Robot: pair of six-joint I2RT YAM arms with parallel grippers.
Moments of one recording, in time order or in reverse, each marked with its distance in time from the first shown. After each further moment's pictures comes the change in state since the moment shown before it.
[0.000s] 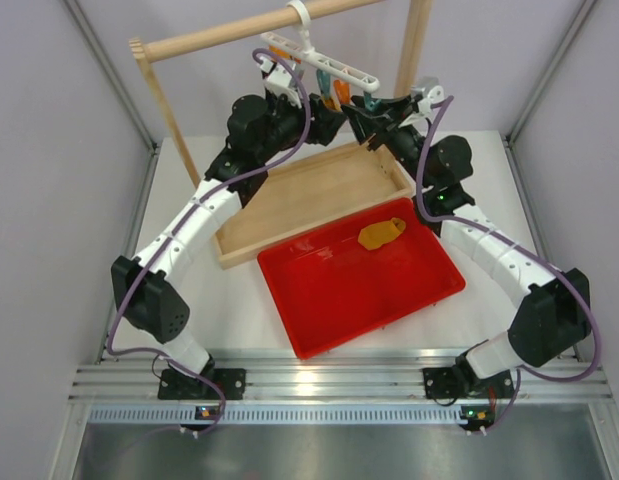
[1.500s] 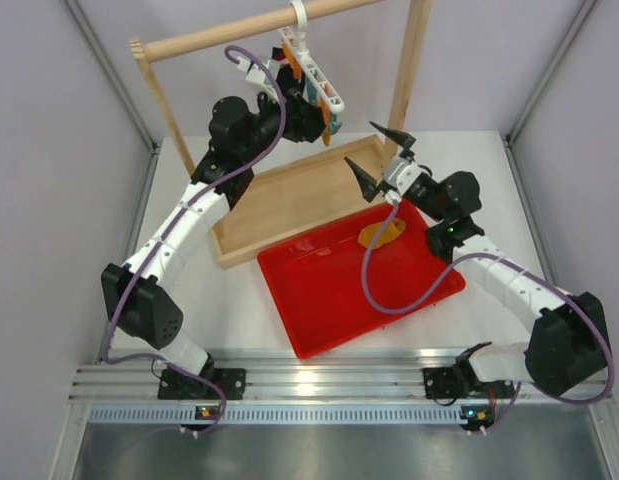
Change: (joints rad) left arm 0.069 -0.066 -0.081 0.062 0.098 -0.169; right arm -0.032 -0.135 -0.338 0.114 -0.188 -0.871
